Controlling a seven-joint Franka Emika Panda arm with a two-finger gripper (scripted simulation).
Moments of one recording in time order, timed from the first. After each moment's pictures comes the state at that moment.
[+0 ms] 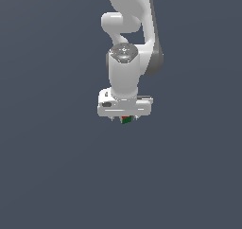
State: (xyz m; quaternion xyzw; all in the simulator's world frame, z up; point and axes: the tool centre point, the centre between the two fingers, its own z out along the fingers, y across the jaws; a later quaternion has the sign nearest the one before) arm 0.015 0.013 0.172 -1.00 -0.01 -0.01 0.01
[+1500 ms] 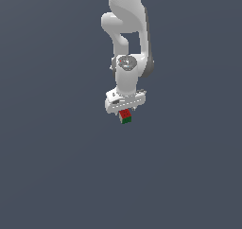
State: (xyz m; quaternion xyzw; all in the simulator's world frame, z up) arm -0.091 0.023 0.085 -0.99 -0.17 0.00 0.00
